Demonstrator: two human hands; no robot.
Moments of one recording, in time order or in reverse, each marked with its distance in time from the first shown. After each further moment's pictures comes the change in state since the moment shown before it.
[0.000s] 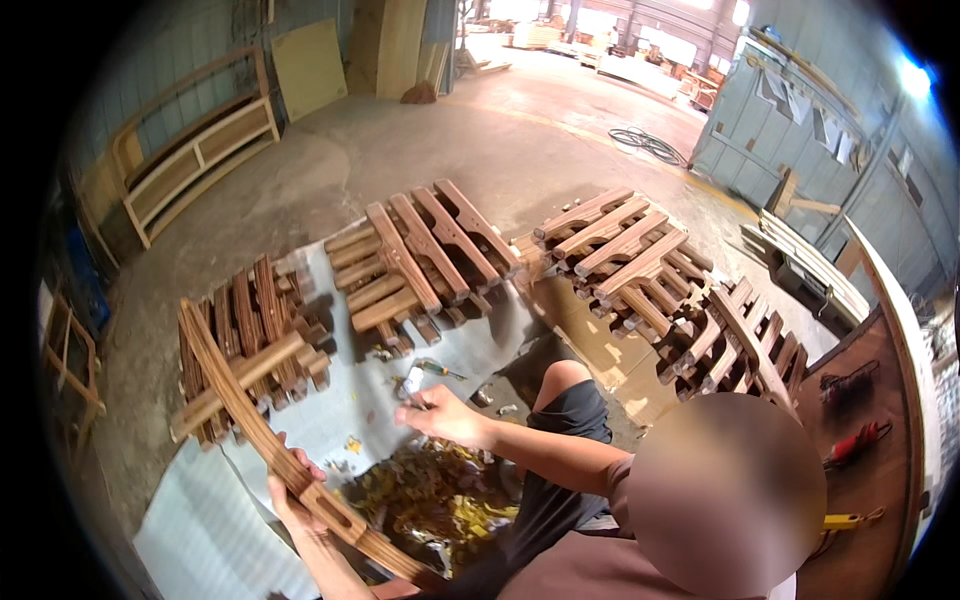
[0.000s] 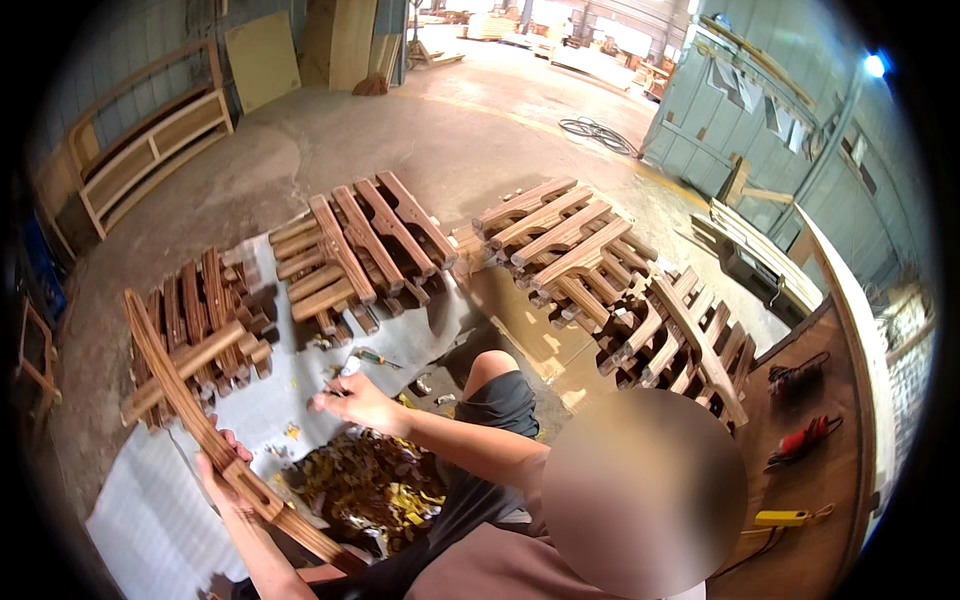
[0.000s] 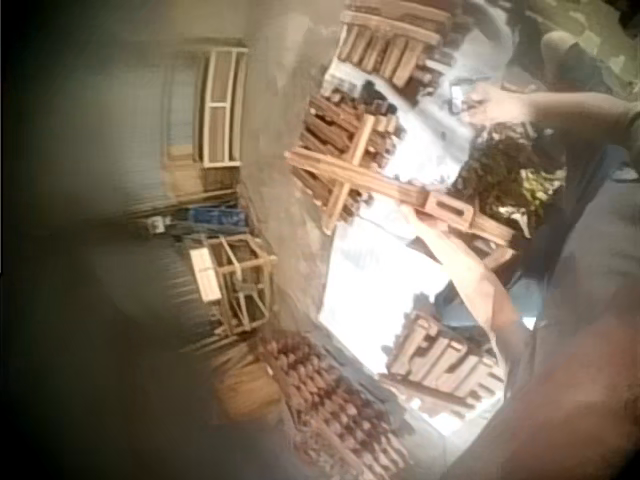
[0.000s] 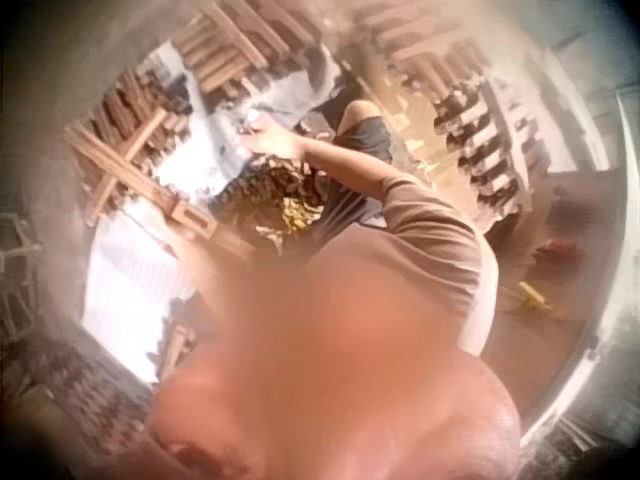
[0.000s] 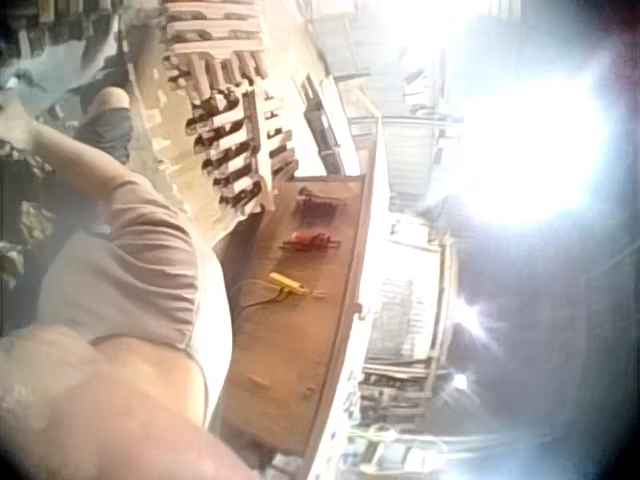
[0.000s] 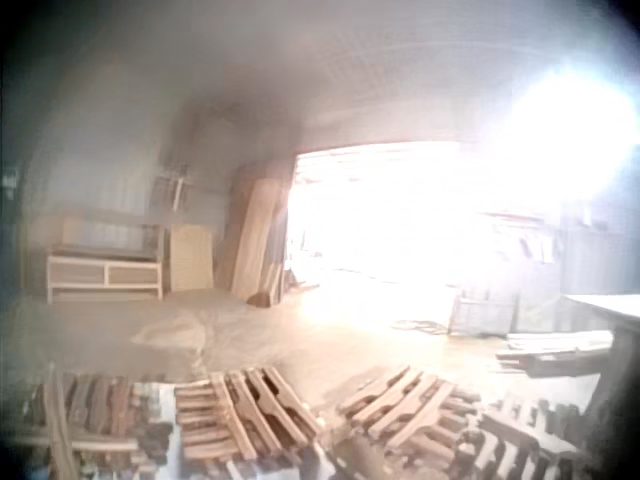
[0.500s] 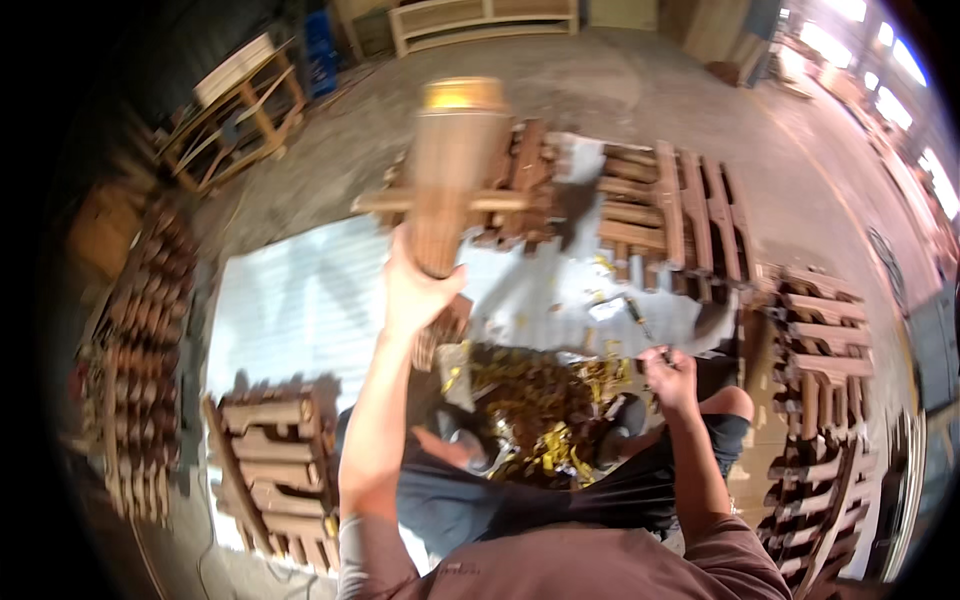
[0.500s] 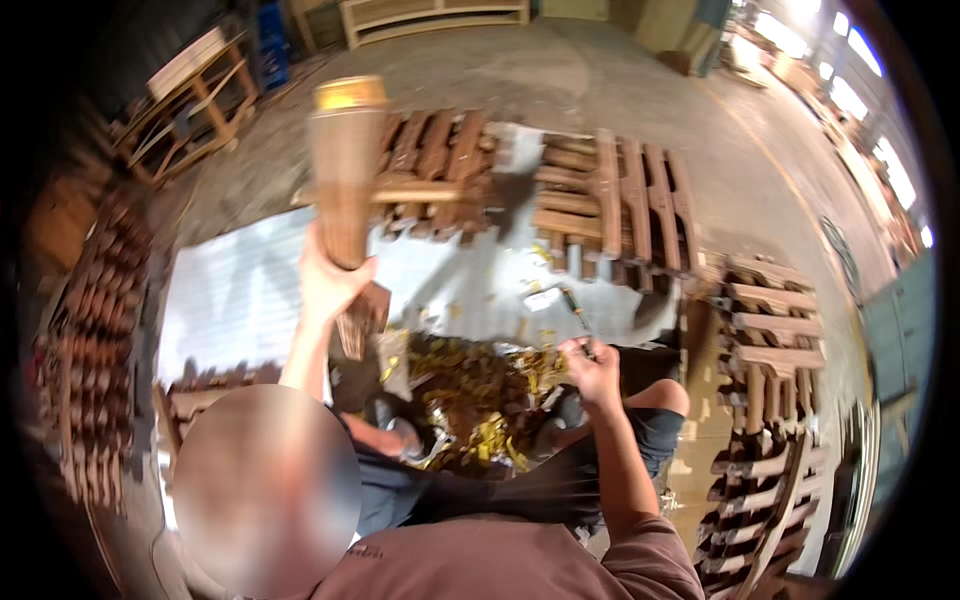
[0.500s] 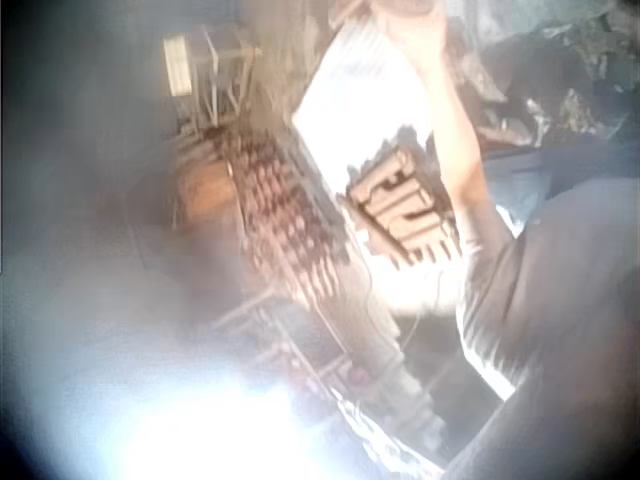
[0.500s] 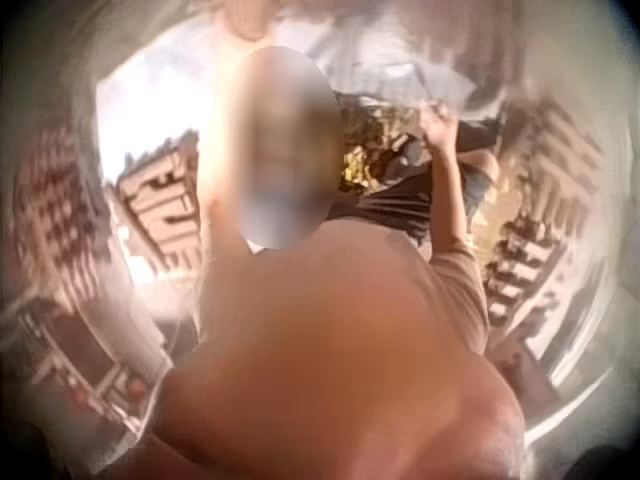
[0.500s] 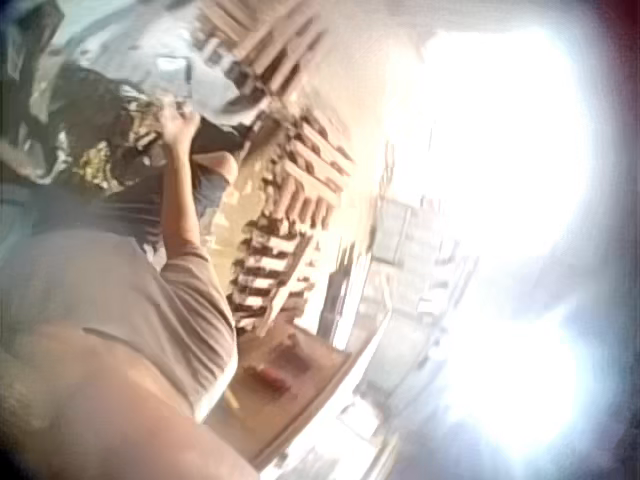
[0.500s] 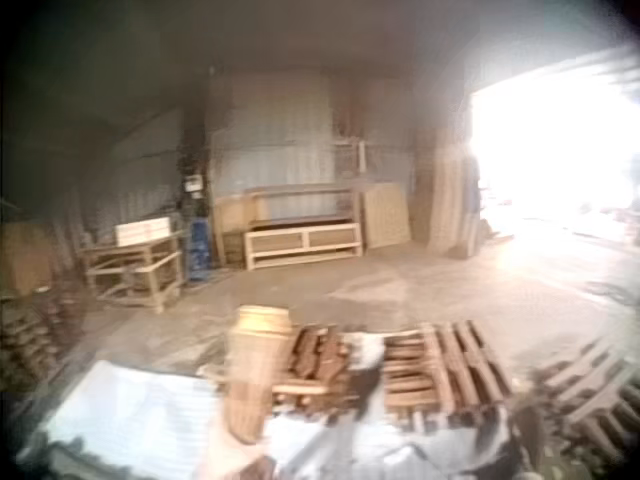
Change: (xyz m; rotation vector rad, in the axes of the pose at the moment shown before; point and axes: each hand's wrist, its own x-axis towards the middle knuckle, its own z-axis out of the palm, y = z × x) left_hand 0.041 0.071 0.028 1.294 0.410 0.519; right_hand -0.028 0.041 -0.070 -0.108 0.254 -0.074
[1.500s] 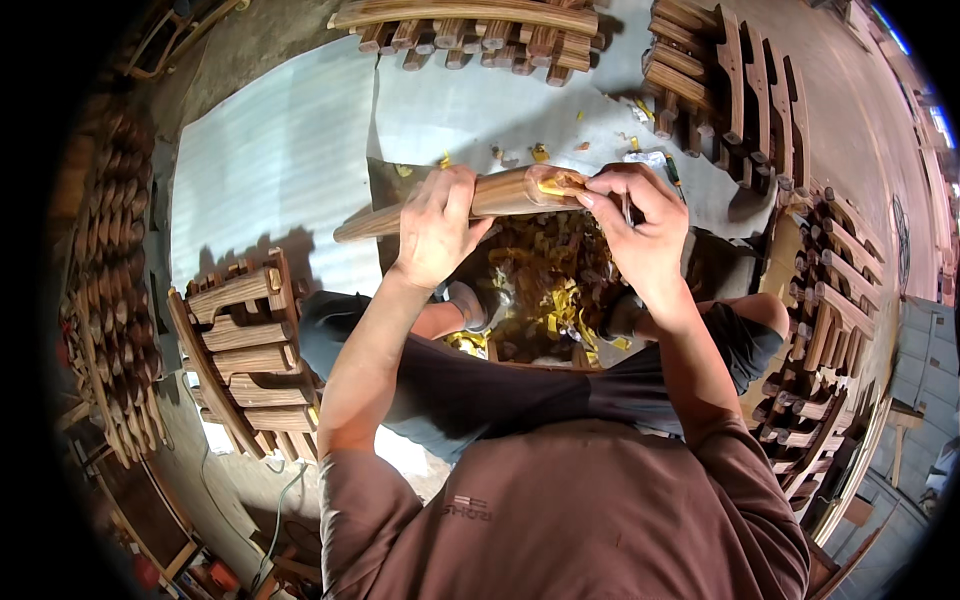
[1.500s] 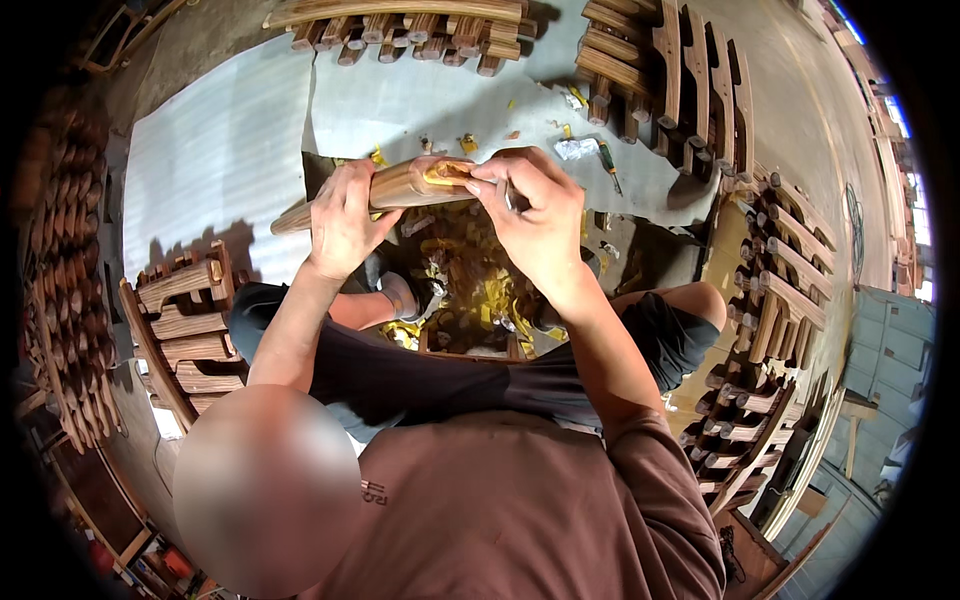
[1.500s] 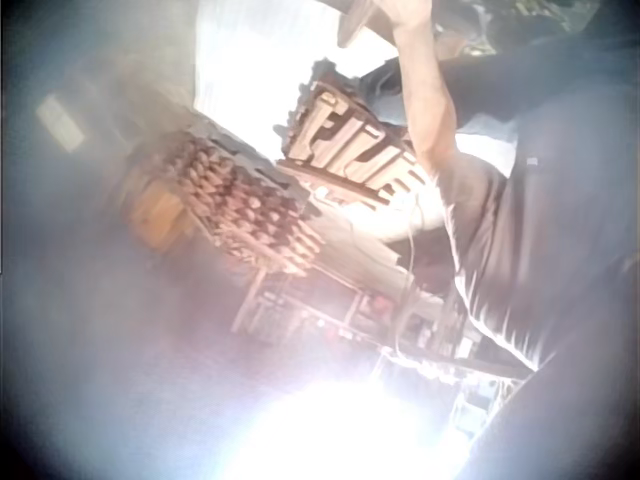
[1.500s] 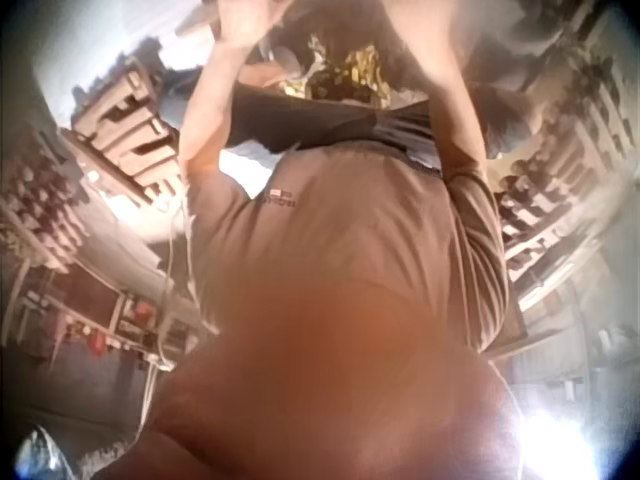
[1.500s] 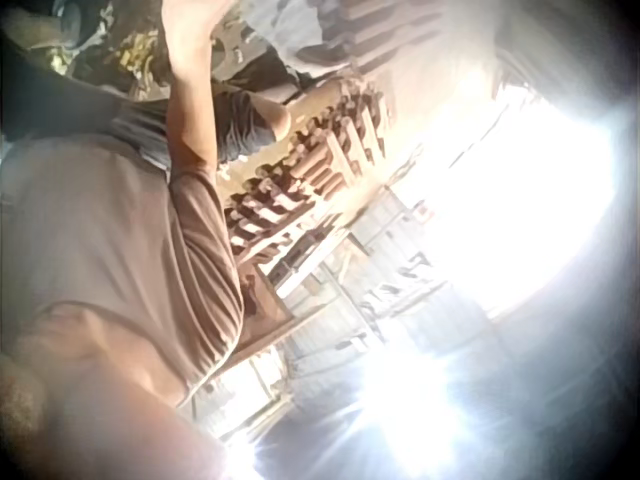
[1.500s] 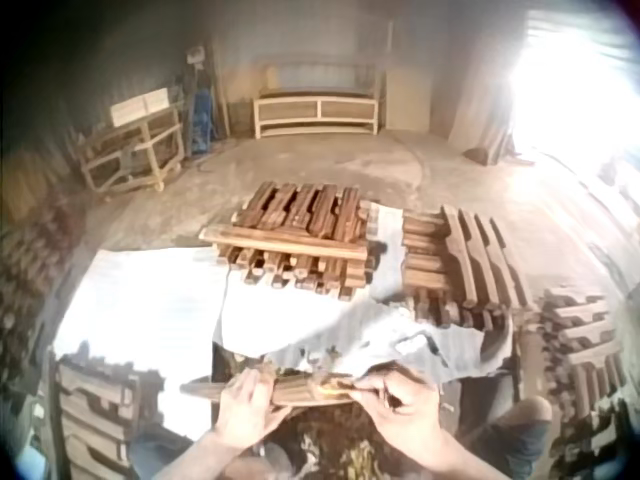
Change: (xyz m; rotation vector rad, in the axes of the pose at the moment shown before) left_hand -0.139 -0.086 -0.023 0.394 -0.264 0.309; right_hand -0.007 -0.048 0.184 -0.396 -0.231 -0.653
